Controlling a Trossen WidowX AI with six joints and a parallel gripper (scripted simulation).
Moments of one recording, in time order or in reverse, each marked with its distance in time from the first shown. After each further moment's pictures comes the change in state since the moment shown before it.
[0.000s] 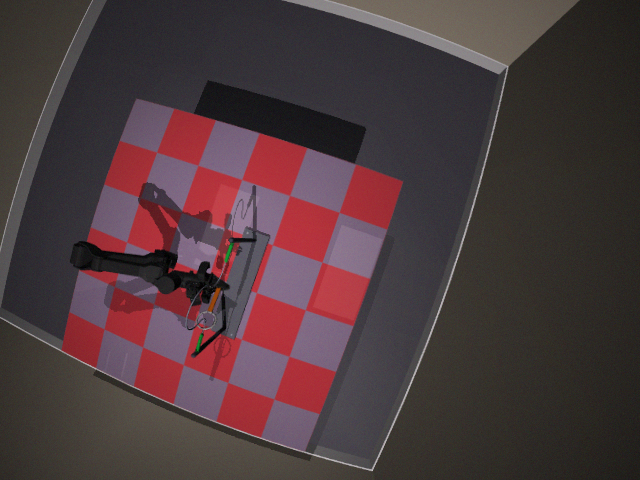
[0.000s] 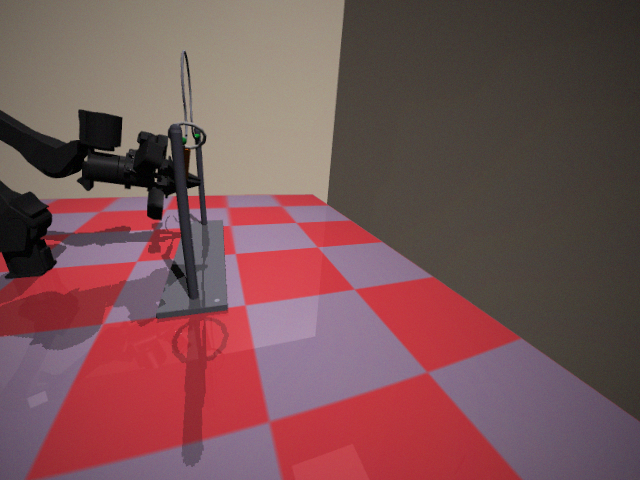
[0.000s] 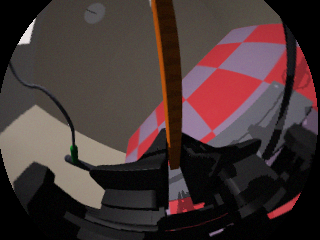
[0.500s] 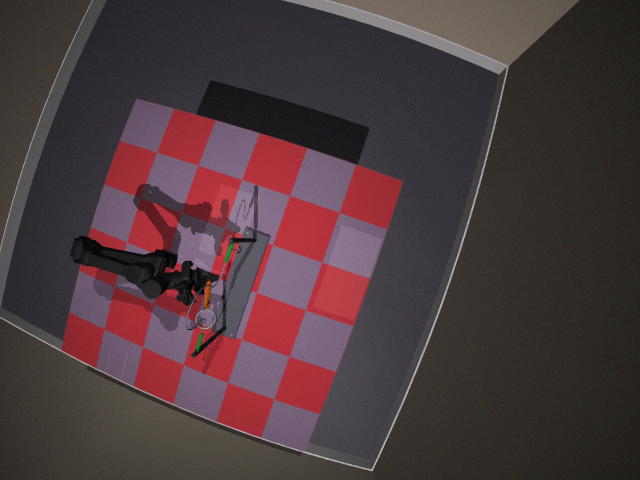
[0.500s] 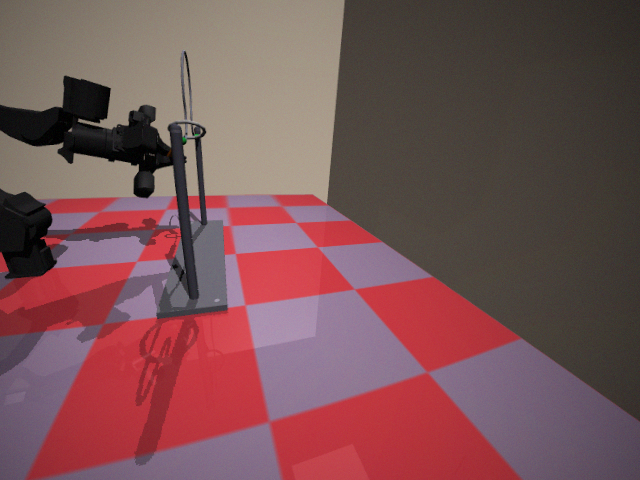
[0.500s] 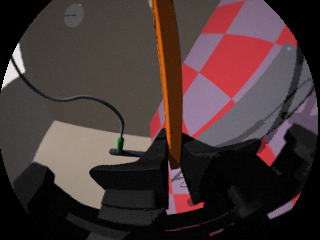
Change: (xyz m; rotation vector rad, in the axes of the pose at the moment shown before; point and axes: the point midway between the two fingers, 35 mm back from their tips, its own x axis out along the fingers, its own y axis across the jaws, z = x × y) arm -0.031 0.050 0.008 0.285 0.214 0.098
